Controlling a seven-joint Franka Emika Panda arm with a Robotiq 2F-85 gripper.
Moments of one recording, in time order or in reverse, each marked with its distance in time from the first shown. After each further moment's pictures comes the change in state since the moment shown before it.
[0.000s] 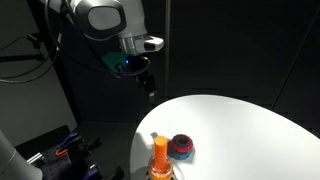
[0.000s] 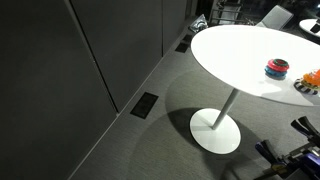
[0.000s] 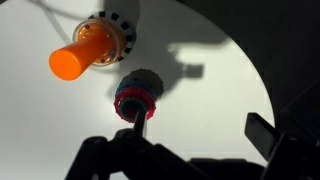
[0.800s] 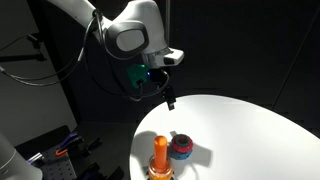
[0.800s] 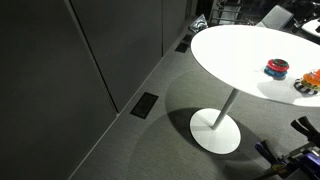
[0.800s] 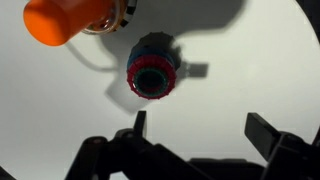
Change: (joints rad) arm -0.032 0.236 -0.033 0.113 -0.004 0.216 0.137
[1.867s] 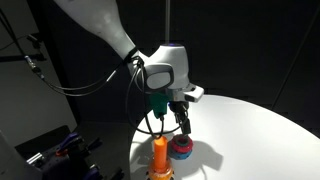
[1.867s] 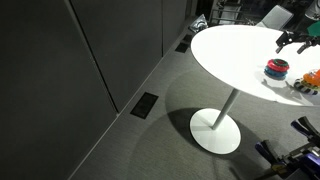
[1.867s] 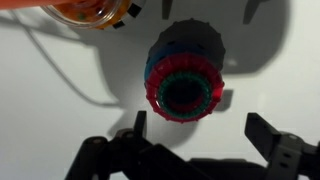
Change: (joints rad) arm 0.000 0.390 -0.076 0.201 0.104 0.099 -0.003
